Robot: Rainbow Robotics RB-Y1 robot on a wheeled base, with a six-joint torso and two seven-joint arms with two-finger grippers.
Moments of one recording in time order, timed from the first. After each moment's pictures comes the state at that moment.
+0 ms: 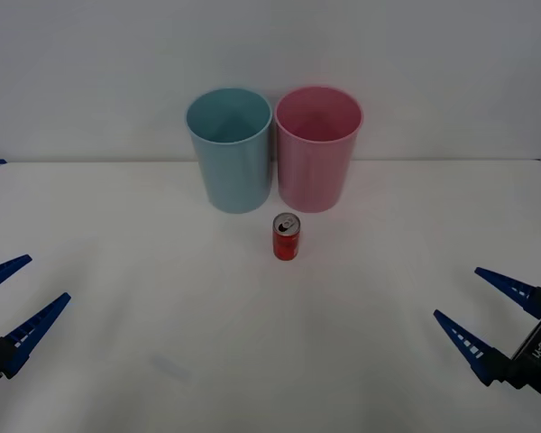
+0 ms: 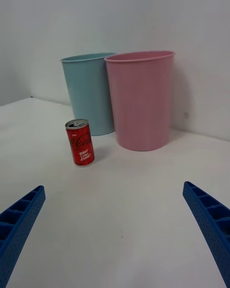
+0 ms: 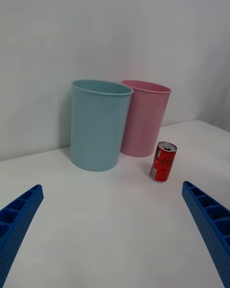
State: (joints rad) right arm 0.36 -0.39 -0.32 -1.65 1.01 -1.08 0.20; left arm 0.35 0.40 0.52 -1.66 -0.96 -1.22 0.00
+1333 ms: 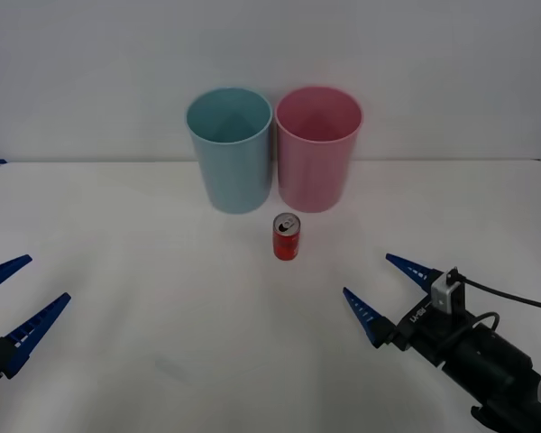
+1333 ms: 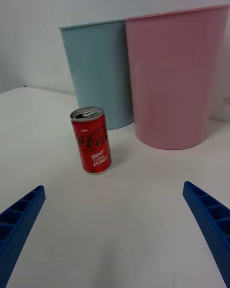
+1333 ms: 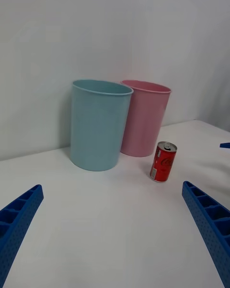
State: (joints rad) right arm 0.18 -0.29 -0.01 -1.55 1.11 -0.76 0.26; left arm 0.35 0.40 0.52 -1.66 -0.96 -1.22 0.00
